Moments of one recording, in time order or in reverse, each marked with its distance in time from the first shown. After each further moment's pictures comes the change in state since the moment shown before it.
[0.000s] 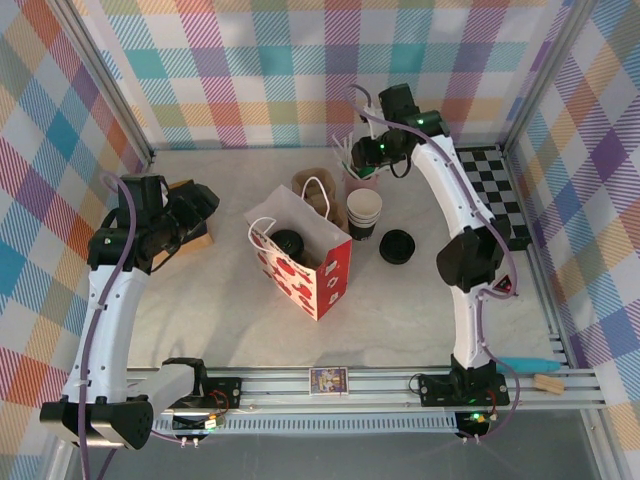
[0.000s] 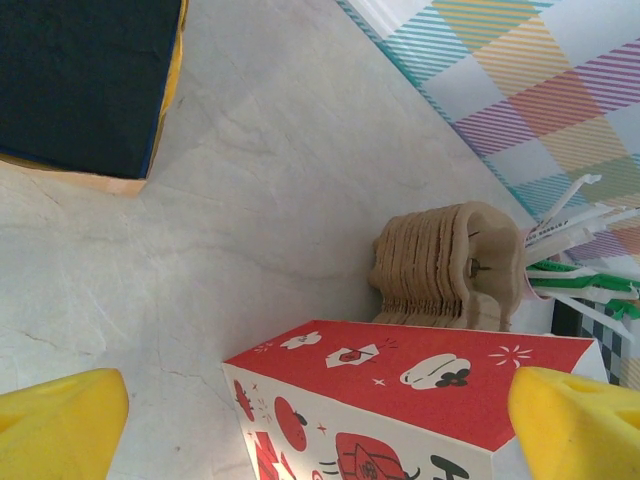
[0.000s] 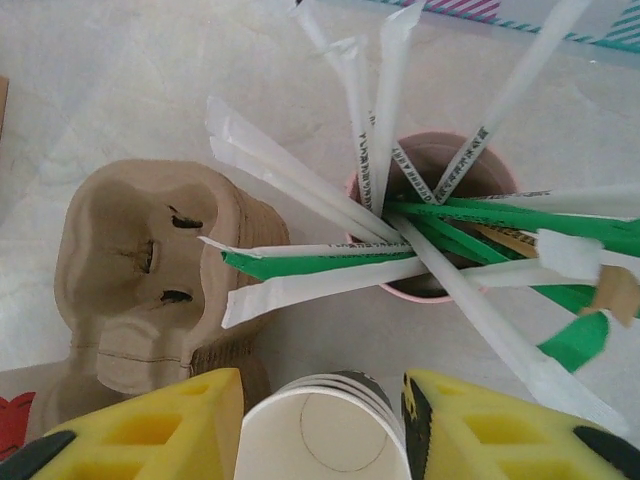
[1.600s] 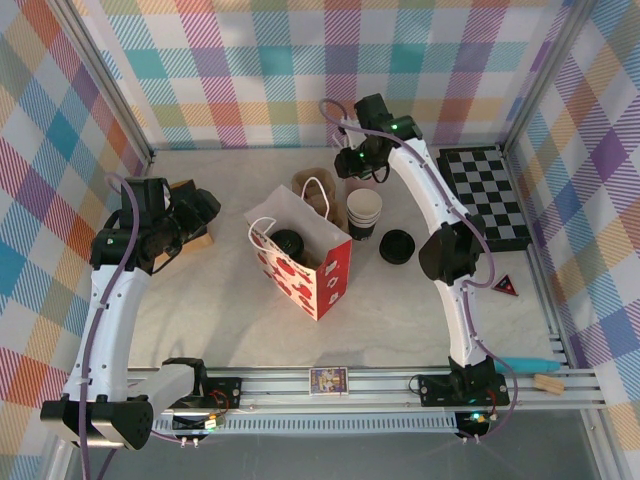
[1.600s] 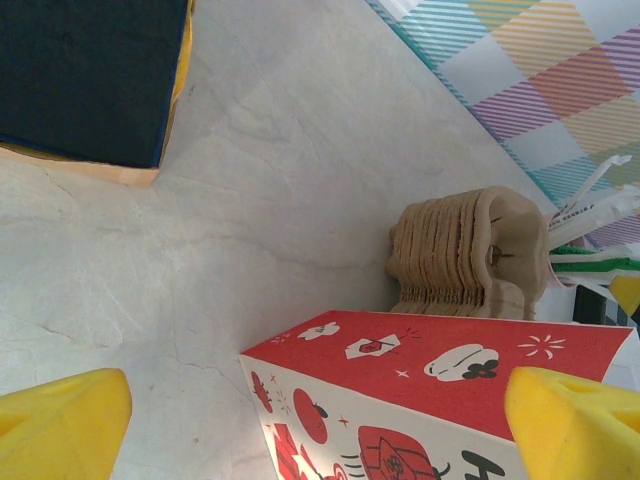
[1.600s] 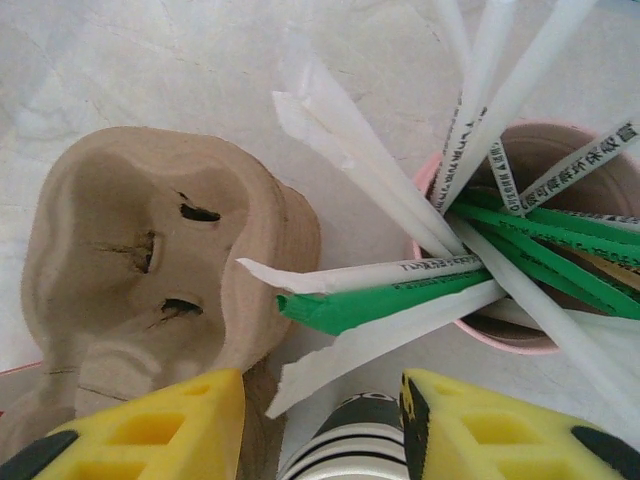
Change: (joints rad) left arm 0.000 -0.001 -0.024 -0.008 0.000 0.031; right arm 0.062 0.151 0.132 -0.046 0.036 -0.026
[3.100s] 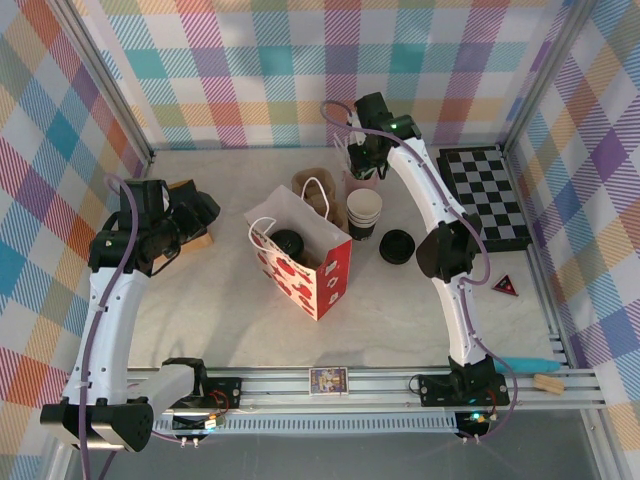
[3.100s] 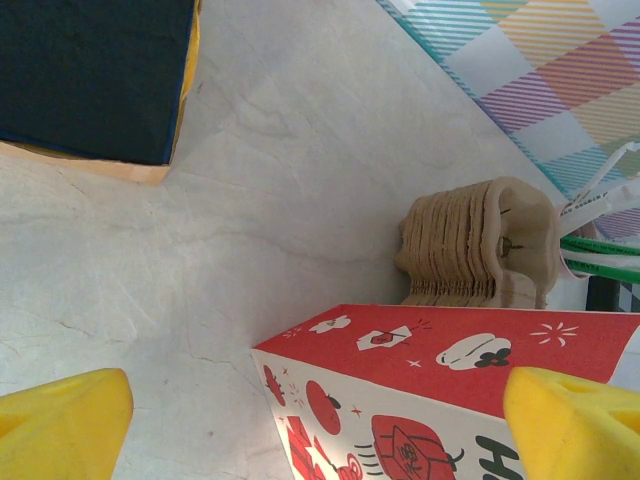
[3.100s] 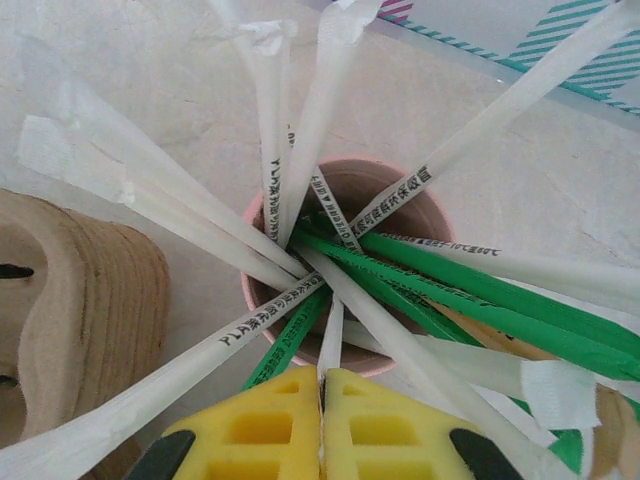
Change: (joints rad) left arm 0.003 -0.011 0.000 -0.023 -0.003 0.029; right arm 0.001 0.047 0.063 0.015 0.258 -0.037
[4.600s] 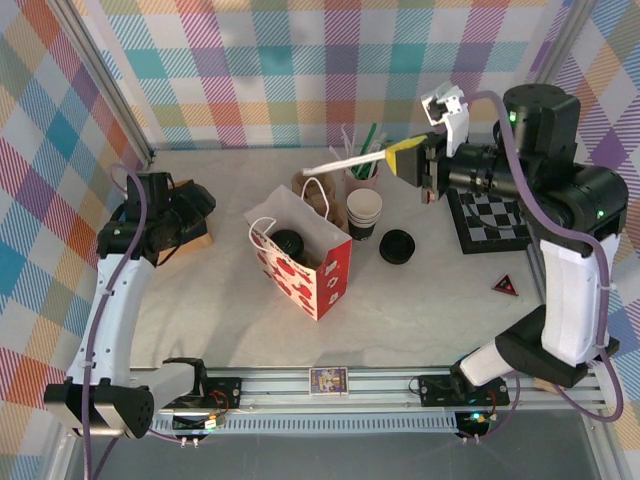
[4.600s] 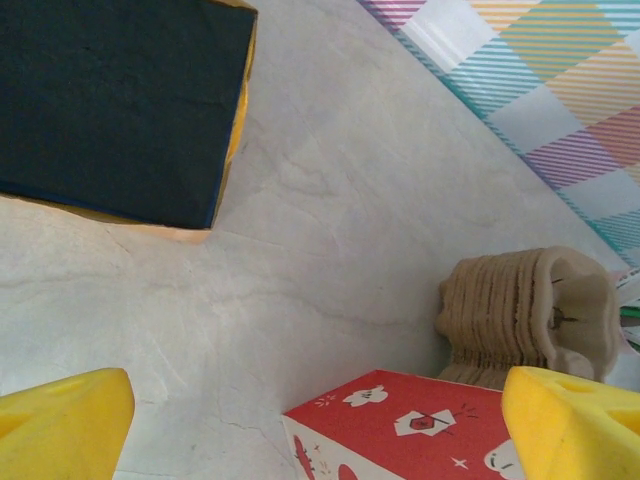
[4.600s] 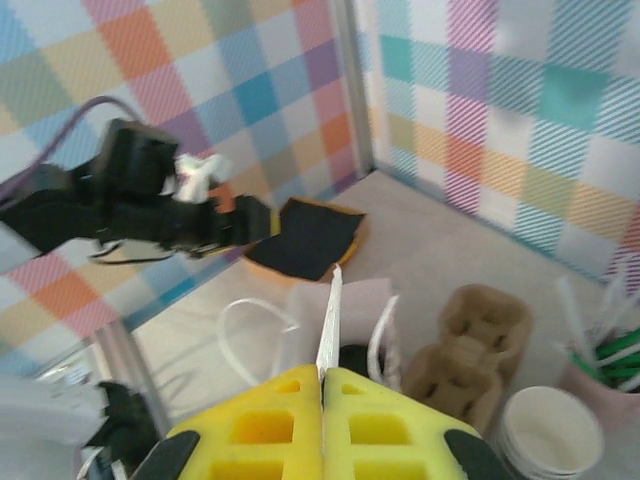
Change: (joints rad) left arm 0.000 0.074 -0.010 0.087 -0.132 -0.001; right arm 0.151 -0.860 -0.053 -0.183 -0.528 0.063
